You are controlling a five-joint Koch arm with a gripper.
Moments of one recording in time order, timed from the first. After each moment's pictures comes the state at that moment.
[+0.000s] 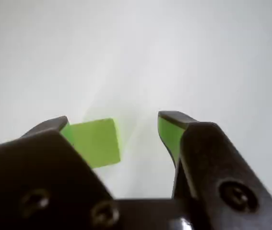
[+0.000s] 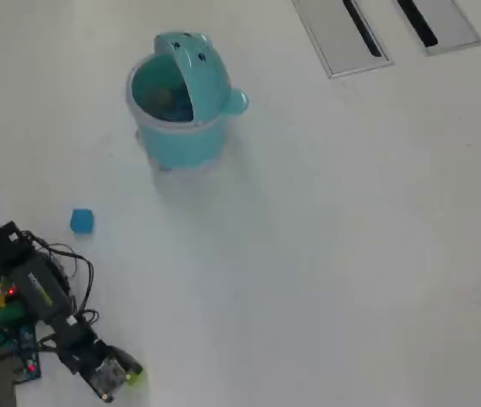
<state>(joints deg) 70.0 100.1 116.6 43.4 -97.4</state>
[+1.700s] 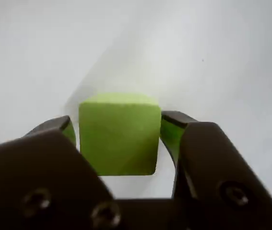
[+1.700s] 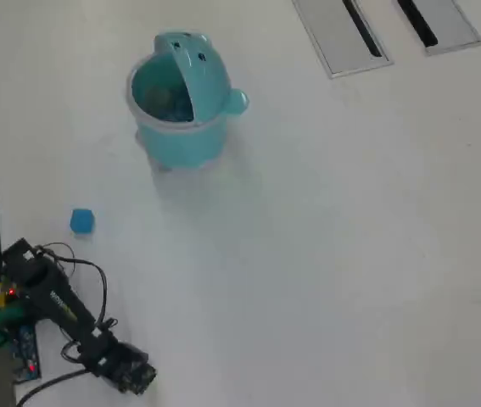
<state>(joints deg) 63.9 86.6 115.9 44.3 -102.7</state>
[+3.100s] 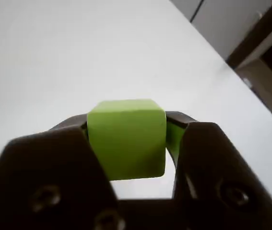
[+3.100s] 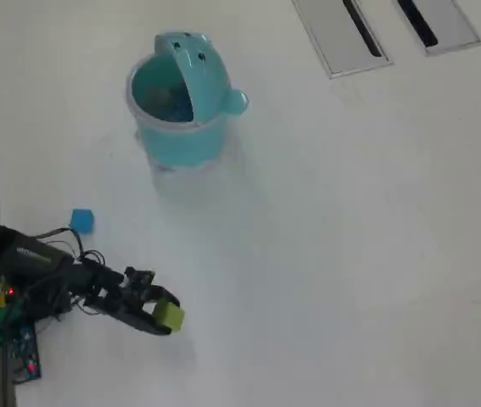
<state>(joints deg) 37.4 115.2 116.0 33.0 -100.7</state>
